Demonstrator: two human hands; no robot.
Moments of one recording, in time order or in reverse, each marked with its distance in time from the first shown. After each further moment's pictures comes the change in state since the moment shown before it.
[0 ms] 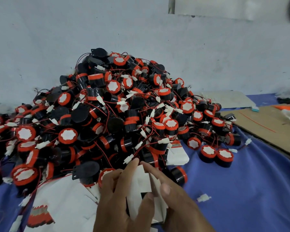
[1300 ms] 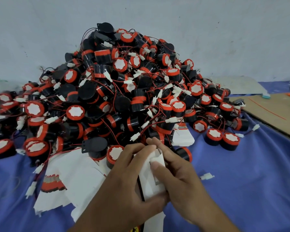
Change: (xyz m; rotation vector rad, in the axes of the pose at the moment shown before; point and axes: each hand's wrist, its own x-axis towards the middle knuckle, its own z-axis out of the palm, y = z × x) left_hand 0.002 -0.006 -0.026 0.009 -0.417 0.142; right_hand -0.003 0.013 -0.001 -0.308 0.128 -0.089
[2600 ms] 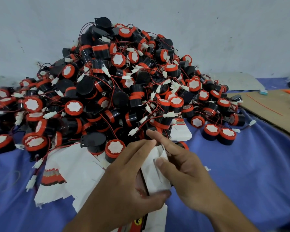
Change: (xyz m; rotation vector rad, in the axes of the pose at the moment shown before) left_hand -0.005 0.002 0.000 0.077 0.033 0.080; right_hand -0.008 -0.013 -0.019 -0.156 -0.141 -0.086
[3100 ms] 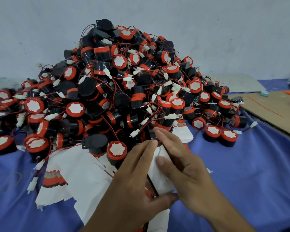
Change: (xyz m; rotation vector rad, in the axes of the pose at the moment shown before) left_hand 0.000 0.007 0.013 -0.003 0.043 -0.014; right_hand 0.000 -0.005 0.004 -0.078 0.073 -0.126
